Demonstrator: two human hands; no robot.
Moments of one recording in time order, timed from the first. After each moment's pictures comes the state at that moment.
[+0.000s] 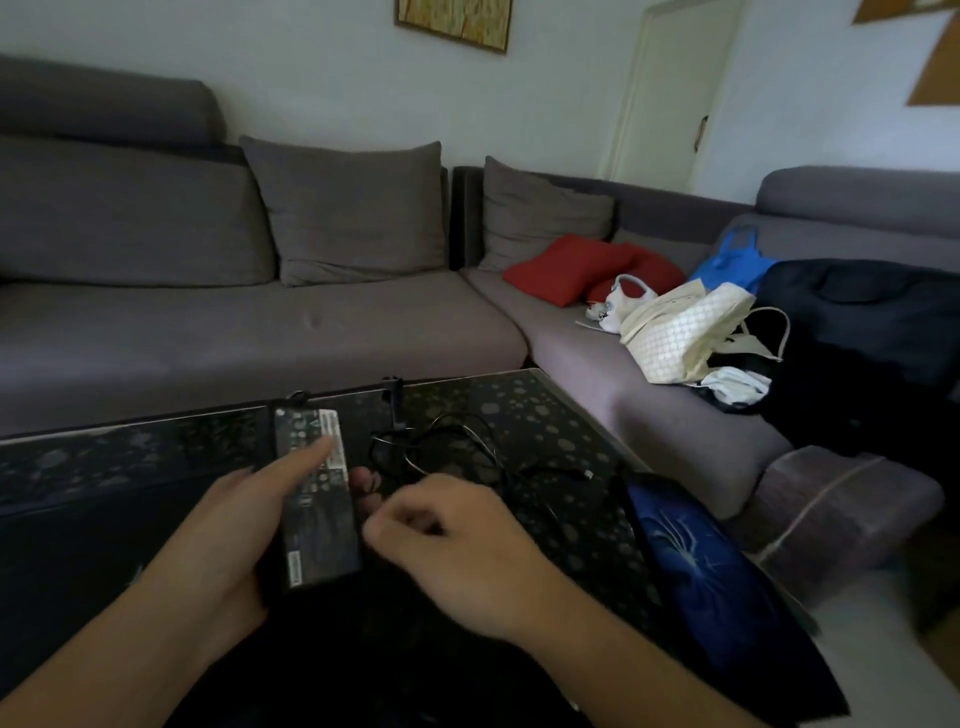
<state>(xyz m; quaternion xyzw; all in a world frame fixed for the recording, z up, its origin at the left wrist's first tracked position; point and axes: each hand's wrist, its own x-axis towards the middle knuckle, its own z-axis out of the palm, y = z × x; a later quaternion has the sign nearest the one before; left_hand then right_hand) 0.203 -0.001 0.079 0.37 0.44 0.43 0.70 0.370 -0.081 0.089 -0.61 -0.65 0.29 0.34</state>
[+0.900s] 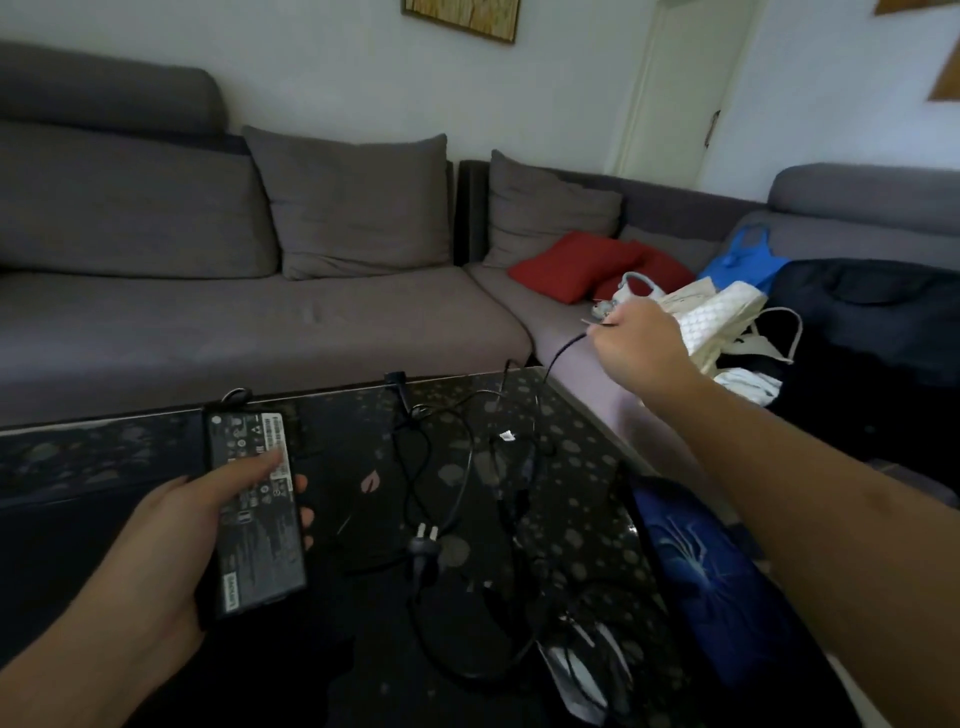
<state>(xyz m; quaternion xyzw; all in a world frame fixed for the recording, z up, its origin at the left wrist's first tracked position) 0.159 0.056 0.023 0.36 0.44 0.46 0.69 0.562 0.033 0.149 -0.80 -0.49 -0.01 0.36</state>
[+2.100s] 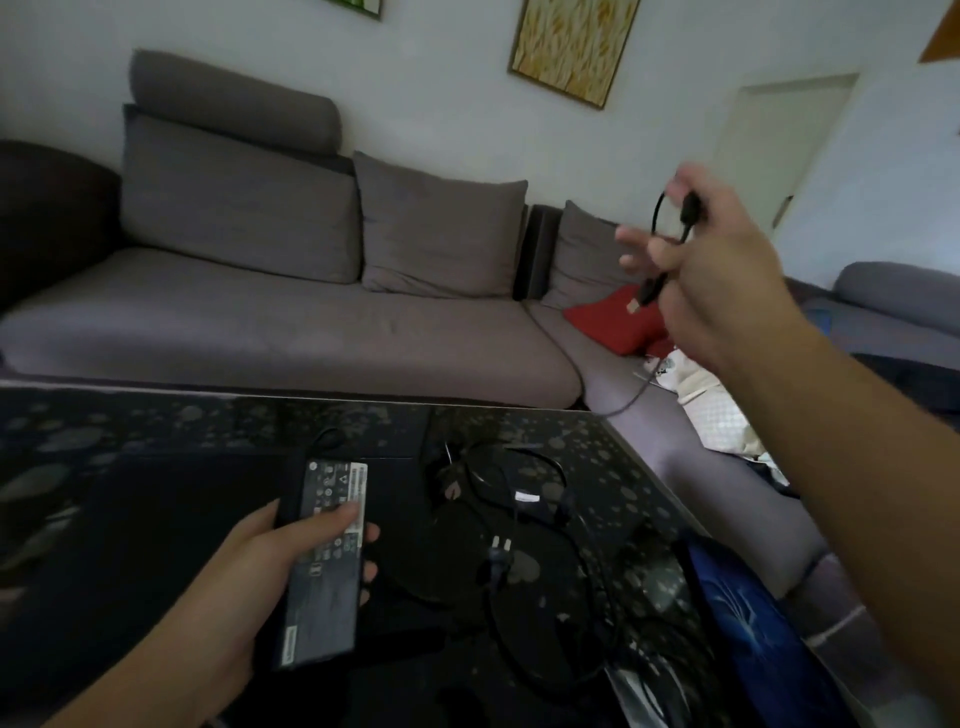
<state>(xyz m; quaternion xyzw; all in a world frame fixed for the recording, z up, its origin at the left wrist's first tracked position) 0.102 -0.054 0.074 0.37 0.45 0.45 0.67 0.409 0.011 0.279 -0.46 -0.53 0.22 0.68</state>
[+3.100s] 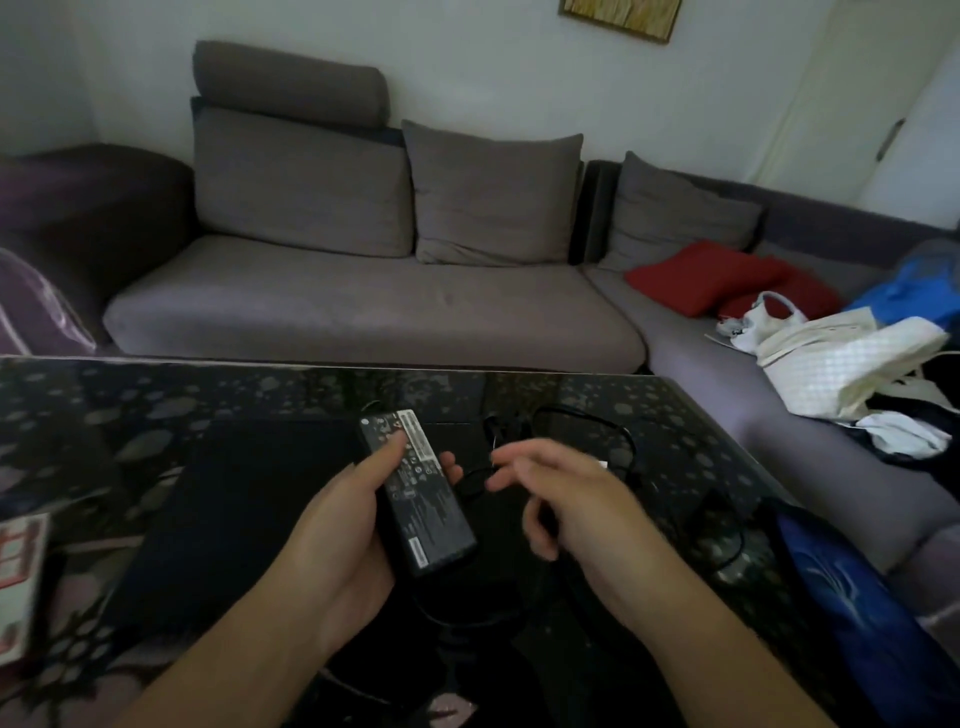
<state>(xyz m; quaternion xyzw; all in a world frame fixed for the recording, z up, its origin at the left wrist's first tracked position) 0.112 -0.048 0.071 0.22 0.40 0.52 0.73 0.302 -0.062 0.081 -0.55 -0.53 0.47 0.44</state>
